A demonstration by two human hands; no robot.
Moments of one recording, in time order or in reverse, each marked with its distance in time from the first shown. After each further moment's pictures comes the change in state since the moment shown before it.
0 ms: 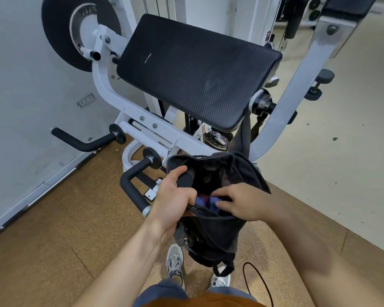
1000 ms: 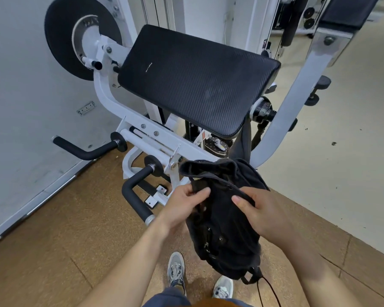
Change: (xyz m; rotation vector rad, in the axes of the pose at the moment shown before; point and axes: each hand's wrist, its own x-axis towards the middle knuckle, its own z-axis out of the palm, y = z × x) left_hand 0.061 -0.040 -0.012 0.054 -0.213 0.078; right_hand -0.041 -0.011 0.012 0.440 0.545 0.099
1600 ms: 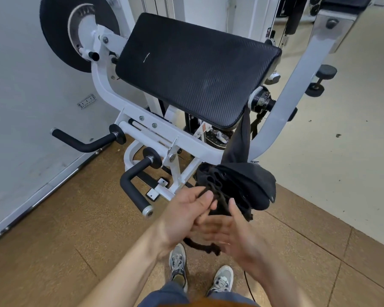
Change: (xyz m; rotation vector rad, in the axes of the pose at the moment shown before) left_hand -0.071 0.036 0.025 -0.012 -0.241 0.111; right_hand -0.040 0.007 0.059 0.924 -0.246 0.568
